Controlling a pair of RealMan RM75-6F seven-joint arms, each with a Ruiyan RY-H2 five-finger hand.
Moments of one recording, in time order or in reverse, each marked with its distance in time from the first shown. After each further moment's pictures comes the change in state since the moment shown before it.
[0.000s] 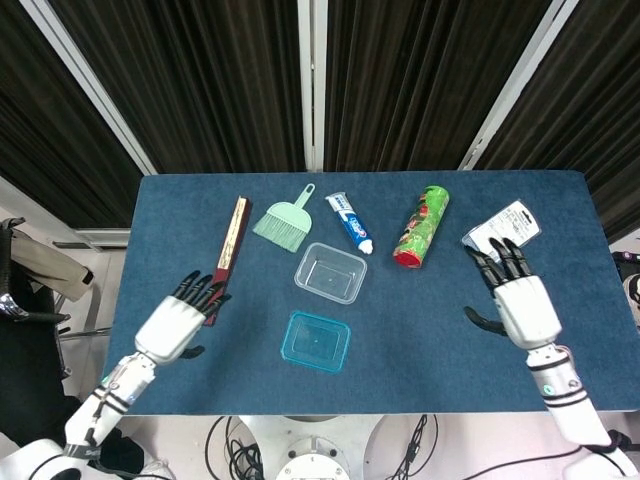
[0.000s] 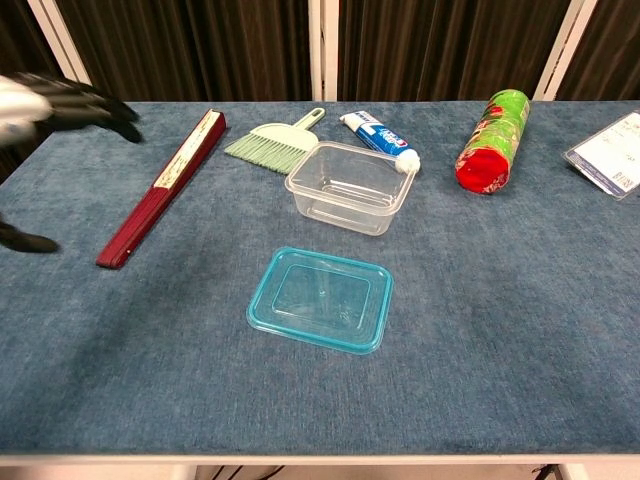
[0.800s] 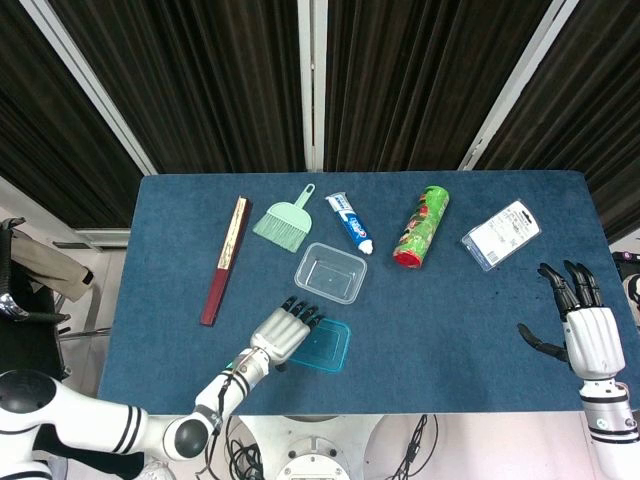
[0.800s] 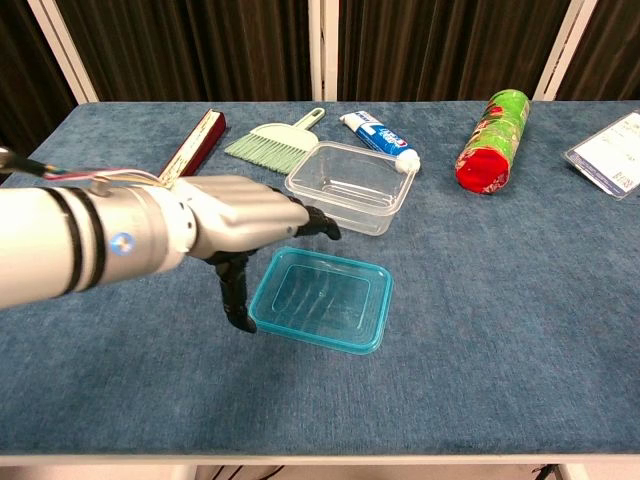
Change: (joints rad) left arm -0.518 -0.414 -0.051 -0.015 -0.977 -0.041 0.621; right arm -0.168 -0.052 -0.006 0.198 0.004 0.141 0.248
